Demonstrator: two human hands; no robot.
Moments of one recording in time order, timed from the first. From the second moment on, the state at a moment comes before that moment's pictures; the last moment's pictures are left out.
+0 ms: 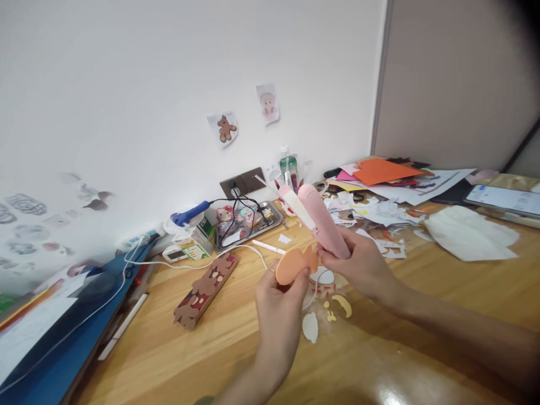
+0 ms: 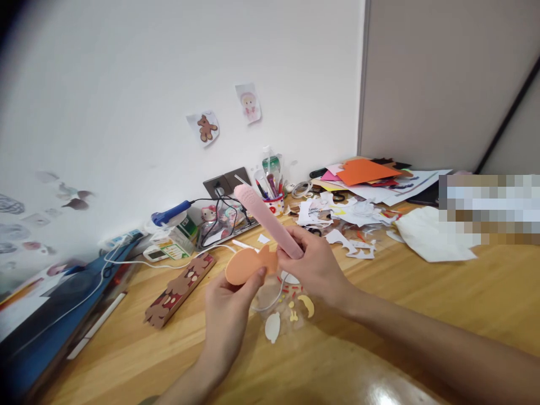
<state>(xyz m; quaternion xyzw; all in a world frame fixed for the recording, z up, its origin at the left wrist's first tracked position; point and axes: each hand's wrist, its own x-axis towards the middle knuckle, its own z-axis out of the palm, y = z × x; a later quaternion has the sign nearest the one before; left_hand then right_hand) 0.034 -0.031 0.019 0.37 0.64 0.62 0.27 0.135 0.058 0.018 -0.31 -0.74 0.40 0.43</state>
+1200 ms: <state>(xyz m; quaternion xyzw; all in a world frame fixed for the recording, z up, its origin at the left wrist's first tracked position) 0.027 -0.024 0.017 0.28 0.51 0.68 0.45 0.140 0.066 0.022 -0.33 -0.73 0.43 0.43</state>
